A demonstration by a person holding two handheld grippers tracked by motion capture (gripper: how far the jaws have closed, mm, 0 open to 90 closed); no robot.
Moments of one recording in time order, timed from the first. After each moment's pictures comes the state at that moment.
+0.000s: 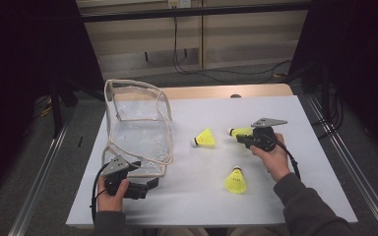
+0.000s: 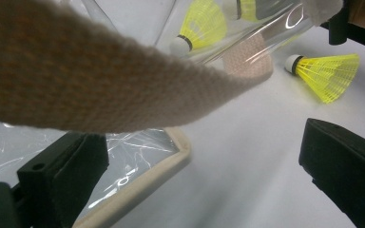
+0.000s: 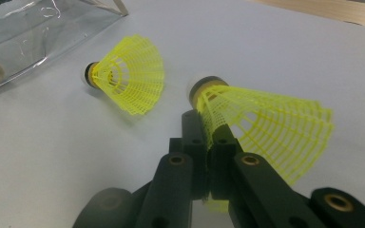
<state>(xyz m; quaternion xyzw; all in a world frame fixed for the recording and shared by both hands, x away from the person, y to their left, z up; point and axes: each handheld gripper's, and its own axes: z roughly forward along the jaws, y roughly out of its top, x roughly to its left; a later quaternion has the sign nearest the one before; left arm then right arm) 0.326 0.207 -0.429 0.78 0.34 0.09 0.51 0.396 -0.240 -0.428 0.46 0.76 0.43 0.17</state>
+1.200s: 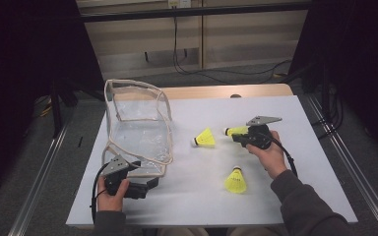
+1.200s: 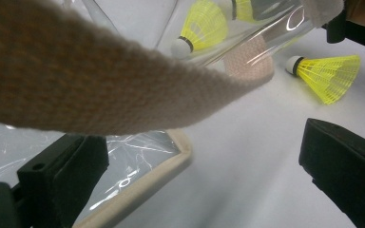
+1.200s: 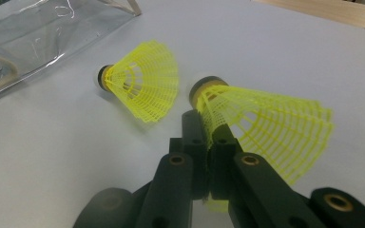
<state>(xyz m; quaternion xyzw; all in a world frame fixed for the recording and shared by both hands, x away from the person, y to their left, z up) 0.326 0.207 -0.429 0.78 0.34 0.09 0.51 0.403 -0.230 -0.425 0.44 0.77 0.43 0.16</state>
